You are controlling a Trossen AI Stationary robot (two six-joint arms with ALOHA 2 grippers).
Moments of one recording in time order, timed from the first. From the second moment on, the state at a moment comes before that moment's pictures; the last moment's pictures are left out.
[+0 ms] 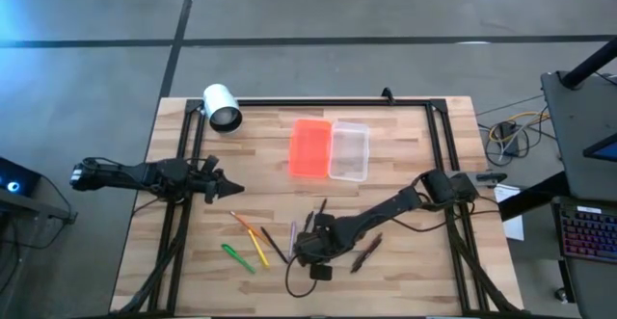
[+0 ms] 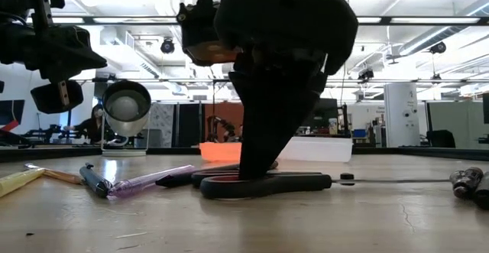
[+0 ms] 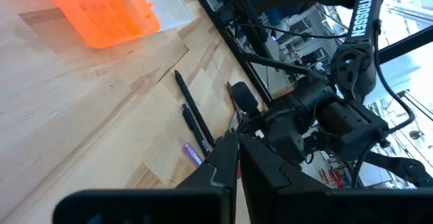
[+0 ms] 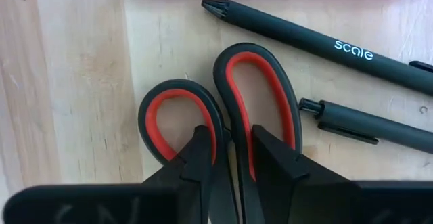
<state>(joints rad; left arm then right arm) -0.08 0.14 0.09 -0.22 -0.02 -1.00 0.39 2.26 1.73 -0.75 0.08 0.51</state>
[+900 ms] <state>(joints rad) -0.08 0.14 0.09 -0.21 0.00 -1.00 0.00 1.81 1.56 -1.14 0.61 1.21</state>
